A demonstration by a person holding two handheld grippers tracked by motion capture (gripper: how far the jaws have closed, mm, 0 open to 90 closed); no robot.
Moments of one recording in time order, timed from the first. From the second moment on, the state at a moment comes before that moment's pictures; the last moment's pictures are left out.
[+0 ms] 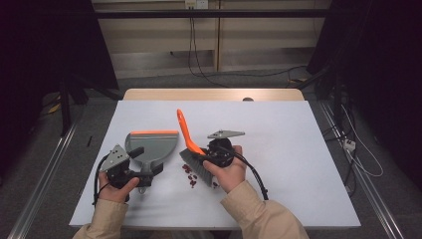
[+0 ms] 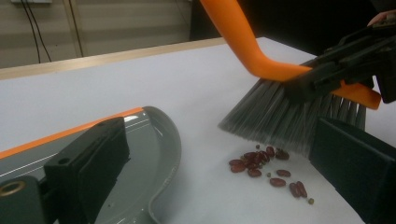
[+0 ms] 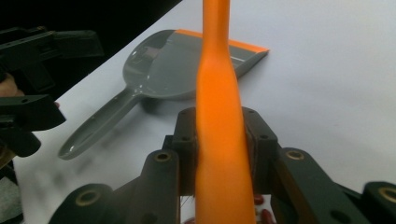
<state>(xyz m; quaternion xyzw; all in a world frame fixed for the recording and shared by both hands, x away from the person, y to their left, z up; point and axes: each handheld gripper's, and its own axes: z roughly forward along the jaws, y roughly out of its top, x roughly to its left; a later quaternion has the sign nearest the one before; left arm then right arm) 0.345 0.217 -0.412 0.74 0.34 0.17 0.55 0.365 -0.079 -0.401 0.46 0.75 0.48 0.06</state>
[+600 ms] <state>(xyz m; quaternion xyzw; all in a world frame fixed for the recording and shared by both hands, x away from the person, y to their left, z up) 0.345 0.219 -0.412 0.74 0.34 0.17 0.56 0.376 -0.051 -0.429 0.48 0.76 0.44 0.03</state>
